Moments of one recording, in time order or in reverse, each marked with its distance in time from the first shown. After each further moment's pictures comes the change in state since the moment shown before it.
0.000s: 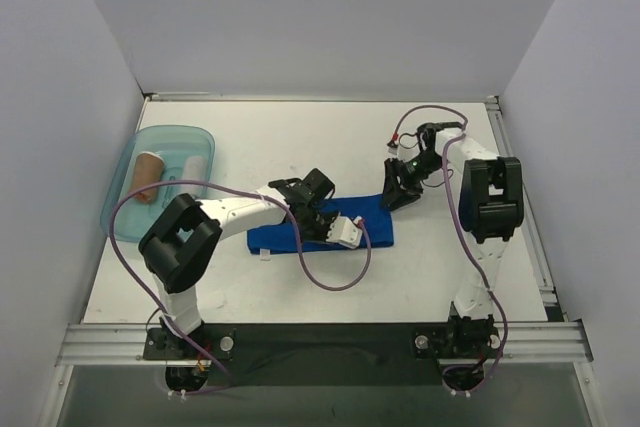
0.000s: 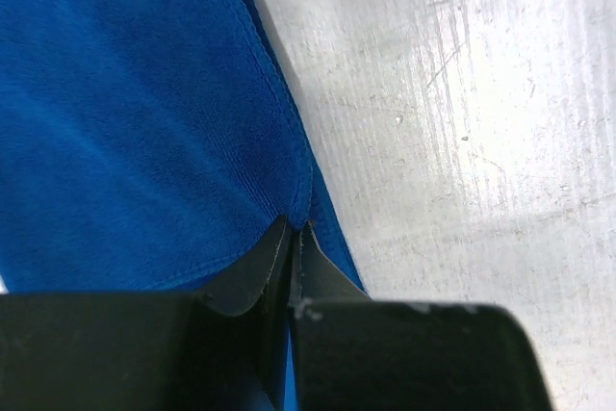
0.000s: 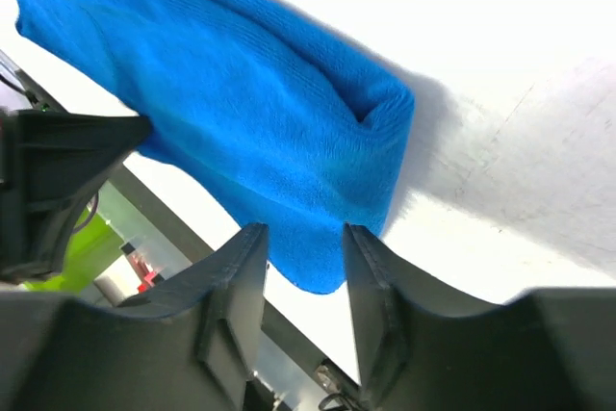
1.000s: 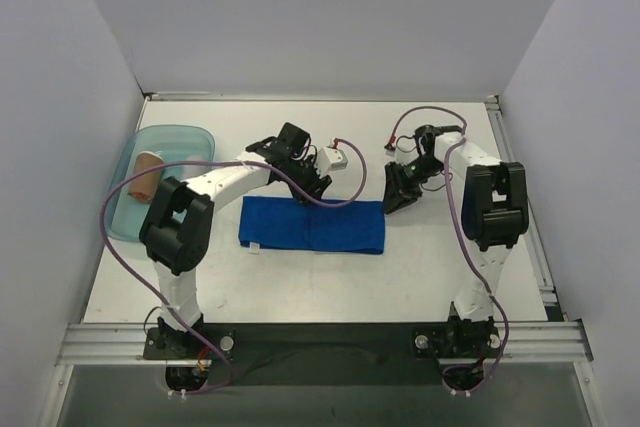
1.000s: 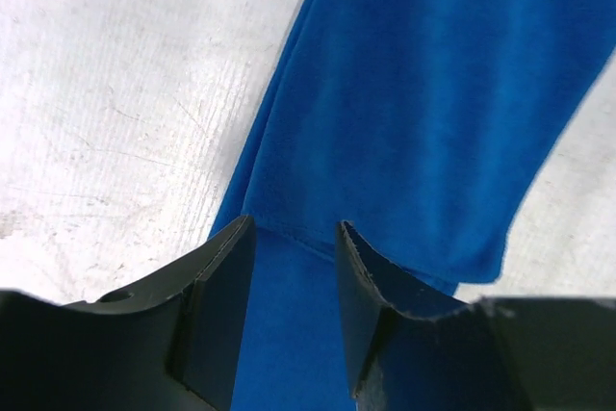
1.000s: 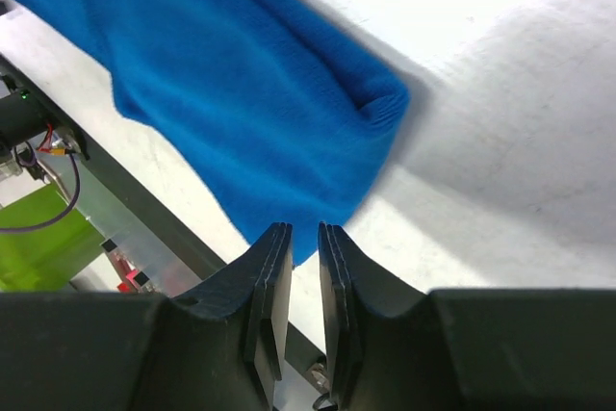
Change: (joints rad) left arm 0.235 0.066 0.229 0.022 0.030 -0.515; right arm 0.025 -0.066 -0.079 0.039 0.021 -0.007
